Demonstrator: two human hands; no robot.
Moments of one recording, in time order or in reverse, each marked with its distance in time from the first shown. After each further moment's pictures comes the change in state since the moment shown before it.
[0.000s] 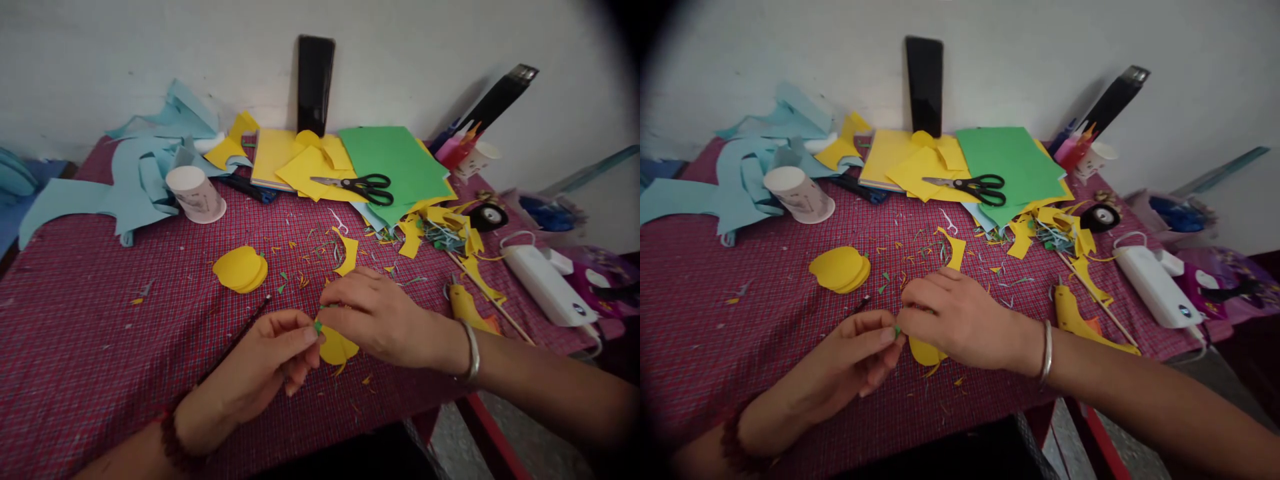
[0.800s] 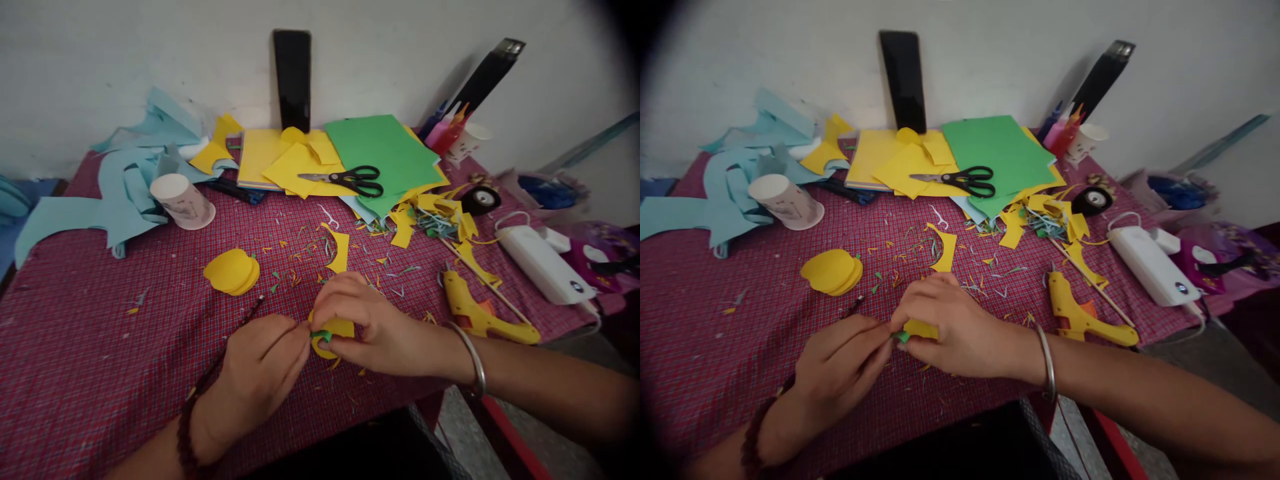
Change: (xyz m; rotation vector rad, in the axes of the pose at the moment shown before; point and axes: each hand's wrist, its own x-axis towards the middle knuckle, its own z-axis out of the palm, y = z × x) left_hand -0.004 -0.007 -0.012 1.596 0.233 1.264; right_hand -0.009 -0.017 0.008 0.536 0.085 0.334
